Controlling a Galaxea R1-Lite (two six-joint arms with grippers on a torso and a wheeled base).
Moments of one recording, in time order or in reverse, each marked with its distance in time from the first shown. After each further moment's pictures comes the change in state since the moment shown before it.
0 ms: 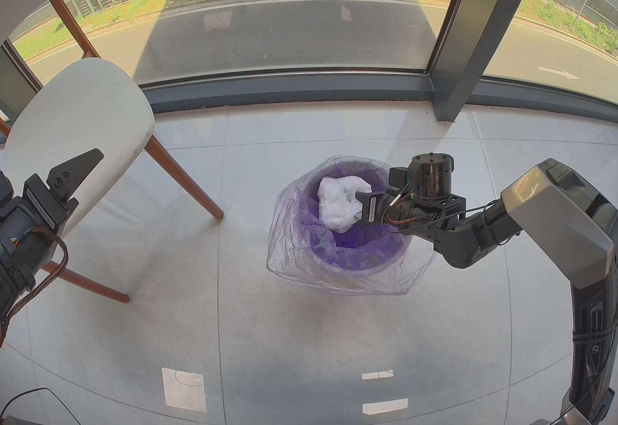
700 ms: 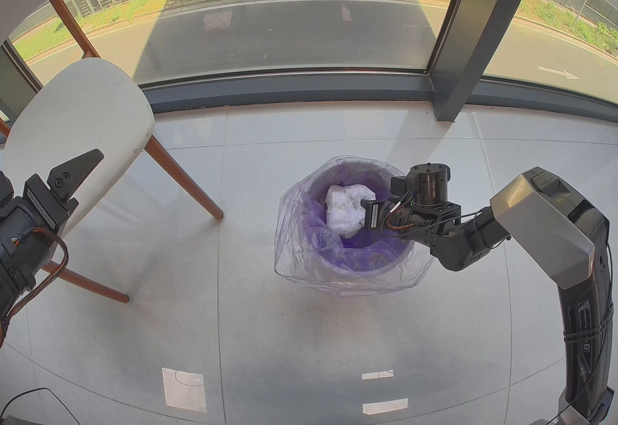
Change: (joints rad) left arm 0.002 0.001 0.000 0.000 0.000 0.002; right arm -0.028 0.082 -0.051 0.000 -0.018 0.000
